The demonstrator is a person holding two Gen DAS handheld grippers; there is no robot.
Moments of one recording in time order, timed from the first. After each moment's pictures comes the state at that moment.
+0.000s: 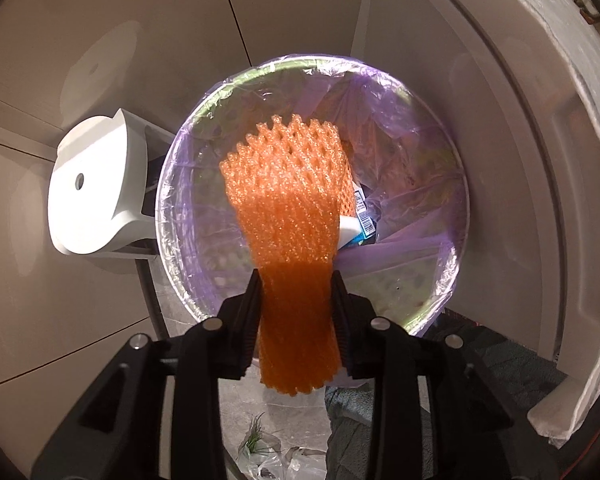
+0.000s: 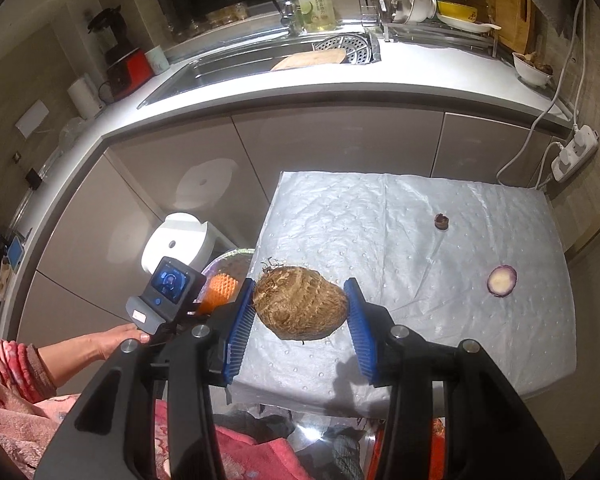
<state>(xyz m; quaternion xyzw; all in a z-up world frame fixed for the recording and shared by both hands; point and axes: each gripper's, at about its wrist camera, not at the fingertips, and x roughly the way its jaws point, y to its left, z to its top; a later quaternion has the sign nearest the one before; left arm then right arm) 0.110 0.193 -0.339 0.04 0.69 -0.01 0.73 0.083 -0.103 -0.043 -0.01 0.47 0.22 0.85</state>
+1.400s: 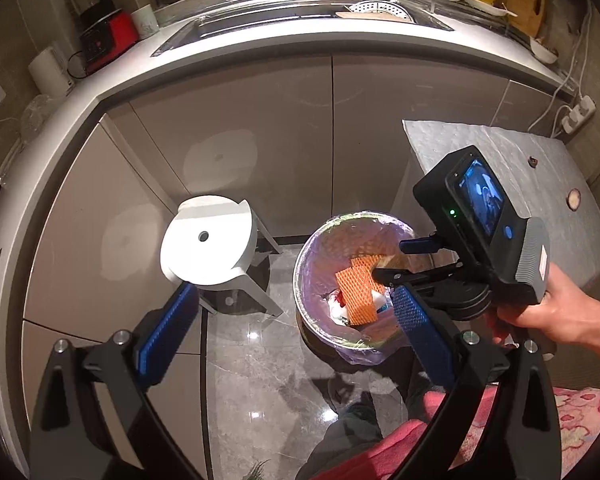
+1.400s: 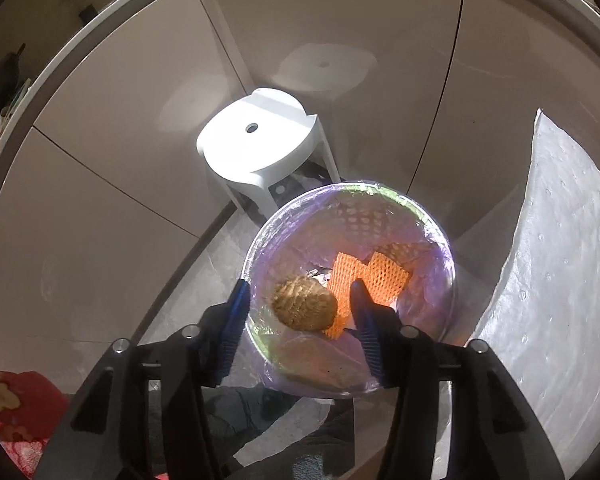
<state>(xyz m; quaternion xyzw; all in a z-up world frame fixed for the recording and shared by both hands) -0.003 0.257 -0.082 0.01 0.50 0.10 0.86 0.111 0.151 -0.235 -0.17 0.55 0.39 0.72</state>
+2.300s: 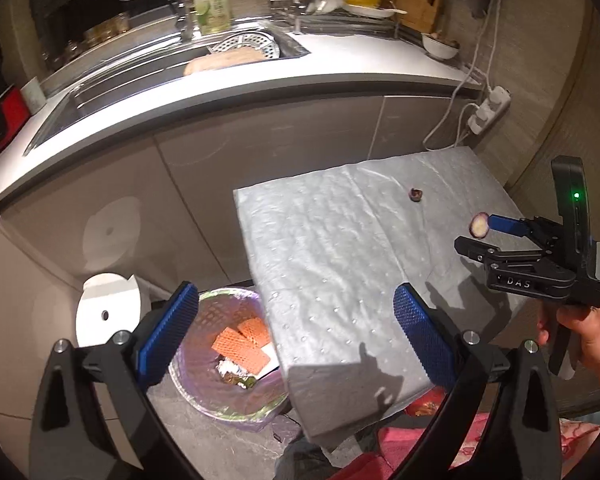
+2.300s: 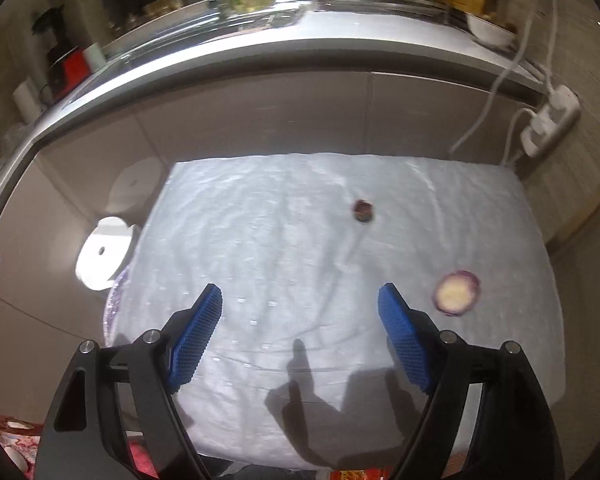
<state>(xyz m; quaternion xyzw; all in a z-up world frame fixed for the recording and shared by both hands) 0.107 0.065 -0.055 0.03 0.47 -0.07 0.88 0.165 -0.193 -0.139 -0.01 0.48 0.13 0.87</state>
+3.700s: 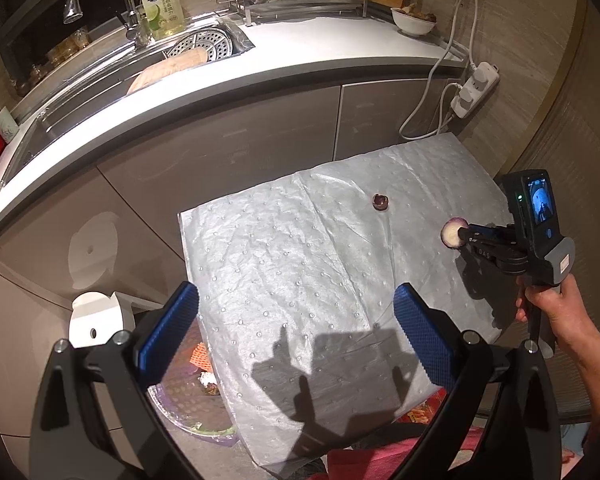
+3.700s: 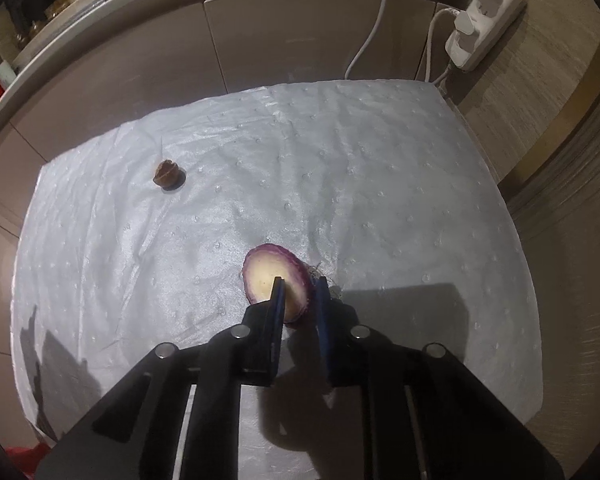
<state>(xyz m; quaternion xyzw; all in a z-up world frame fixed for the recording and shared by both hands) 0.155 -0.014 -0.060 0.06 0.49 -0.08 0.87 0.221 -0.300 -0.213 0.01 0.54 0.03 0.84</state>
